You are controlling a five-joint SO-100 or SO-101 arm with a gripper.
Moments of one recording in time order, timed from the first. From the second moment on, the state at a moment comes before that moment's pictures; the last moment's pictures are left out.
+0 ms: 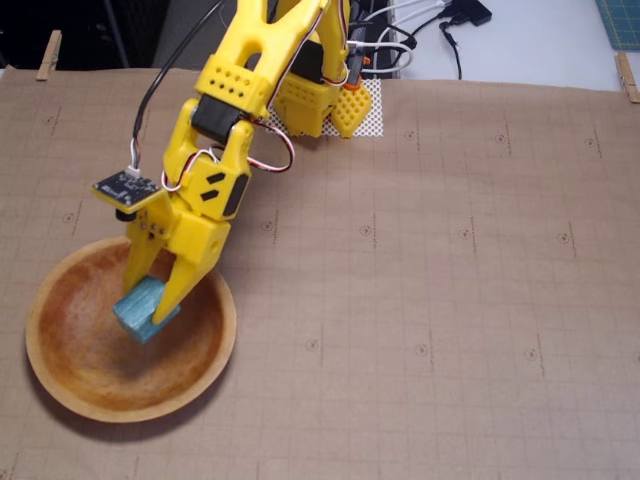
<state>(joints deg) 25.0 88.2 113.0 16.6 99.2</state>
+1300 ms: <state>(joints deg) 29.3 74.0 105.5 16.5 96.3</state>
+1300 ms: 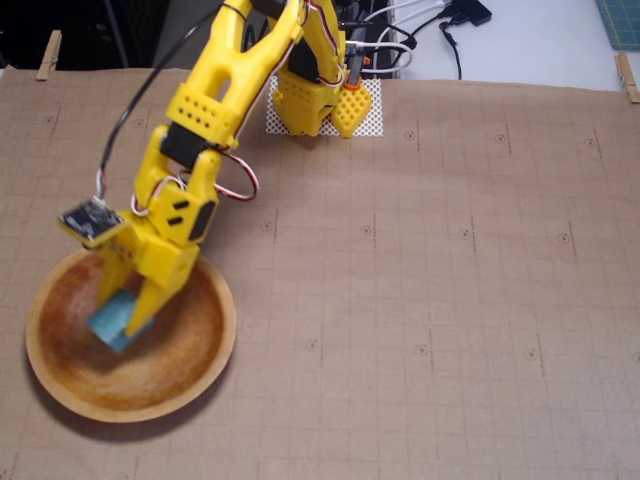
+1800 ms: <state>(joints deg) 29.4 72.8 105.5 16.5 96.3</state>
